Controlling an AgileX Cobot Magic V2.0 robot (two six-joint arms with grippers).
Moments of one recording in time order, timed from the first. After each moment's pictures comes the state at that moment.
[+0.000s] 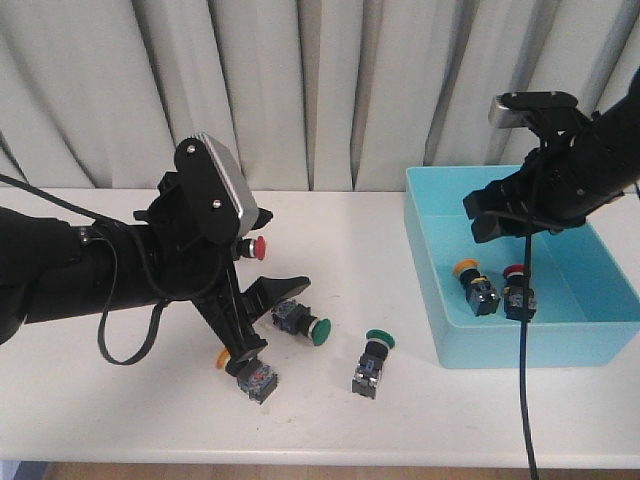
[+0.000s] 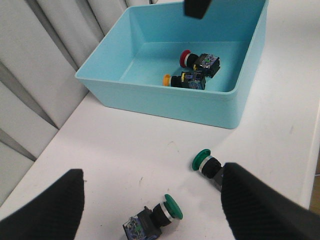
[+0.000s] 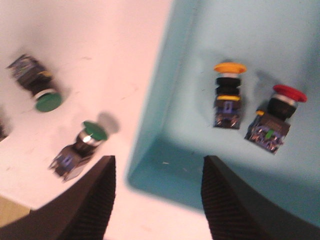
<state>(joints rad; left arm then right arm) -0.52 1.40 -0.93 -1.22 0.31 1.68 0.10 1.60 -1.36 0.22 0.97 -0.25</state>
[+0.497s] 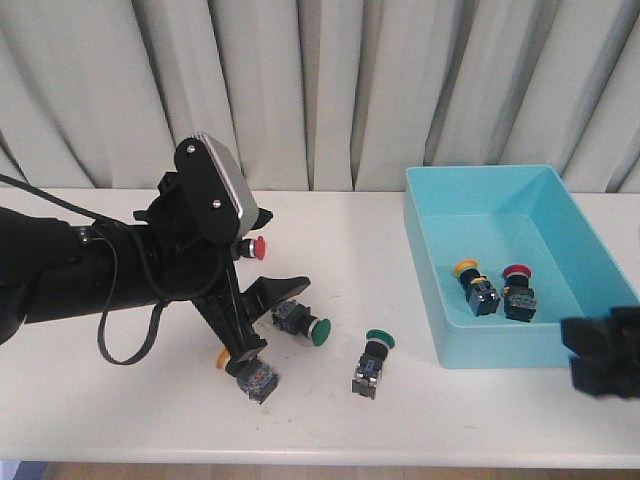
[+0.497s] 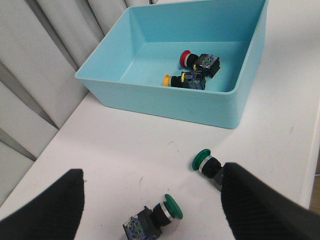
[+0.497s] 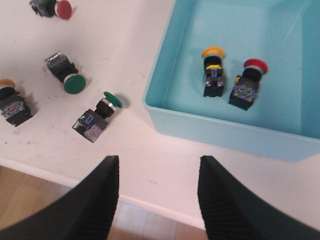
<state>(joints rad) -0.52 1.40 -0.93 -1.22 0.31 1.68 0.16 0.79 -0.67 0.13 0.68 -0.12</state>
